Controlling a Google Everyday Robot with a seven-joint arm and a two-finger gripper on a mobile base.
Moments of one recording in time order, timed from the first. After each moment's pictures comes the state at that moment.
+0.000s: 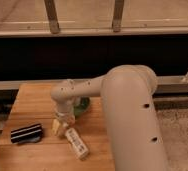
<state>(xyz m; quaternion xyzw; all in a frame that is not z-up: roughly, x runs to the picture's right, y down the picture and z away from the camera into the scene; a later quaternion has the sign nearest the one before) -0.160 0.218 0.808 -0.44 0.12 0.36 0.81</state>
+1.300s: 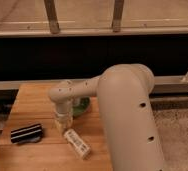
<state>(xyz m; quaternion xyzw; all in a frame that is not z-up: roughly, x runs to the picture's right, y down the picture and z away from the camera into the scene) -0.161 0.221 0.808 -0.43 0.13 0.35 0.82</state>
